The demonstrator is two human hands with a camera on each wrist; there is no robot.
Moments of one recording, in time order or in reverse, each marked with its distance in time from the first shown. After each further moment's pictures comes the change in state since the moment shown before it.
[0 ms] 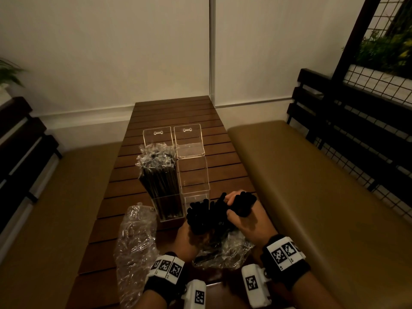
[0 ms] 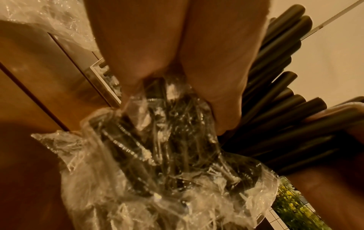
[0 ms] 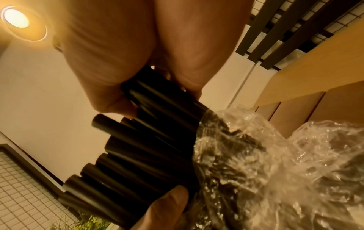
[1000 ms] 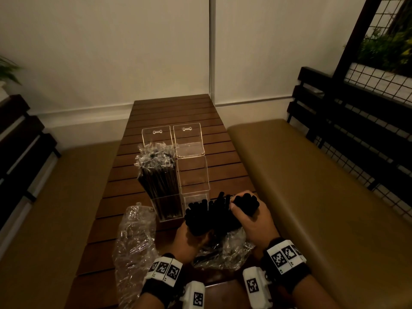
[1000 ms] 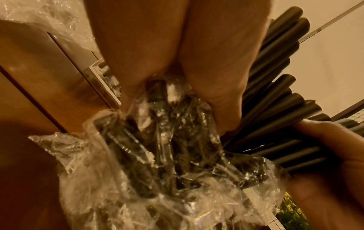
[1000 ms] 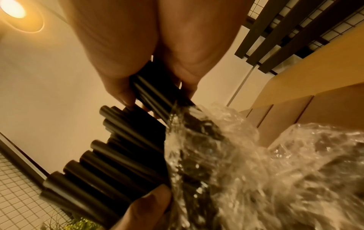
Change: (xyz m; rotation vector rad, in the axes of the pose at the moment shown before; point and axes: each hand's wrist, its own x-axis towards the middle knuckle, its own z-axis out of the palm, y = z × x) left_hand -0.001 -0.004 -0.004 0.038 -0.006 0.003; right_hand -0.003 0.015 -0.002 0.080 0.115 0.052
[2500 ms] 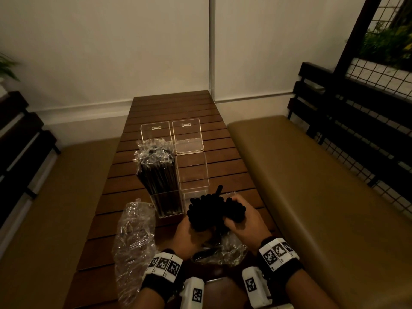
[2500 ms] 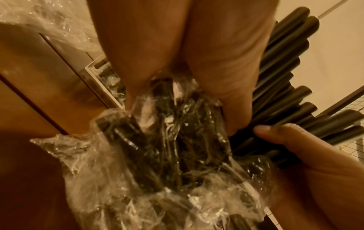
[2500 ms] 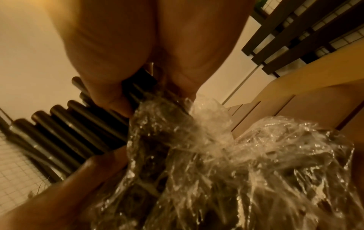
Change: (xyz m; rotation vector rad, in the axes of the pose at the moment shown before) left_hand 0.004 0.006 0.004 0.011 -0.031 -0.027; right_hand -0.003 0.021 0.014 -0.132 -0.177 0.018
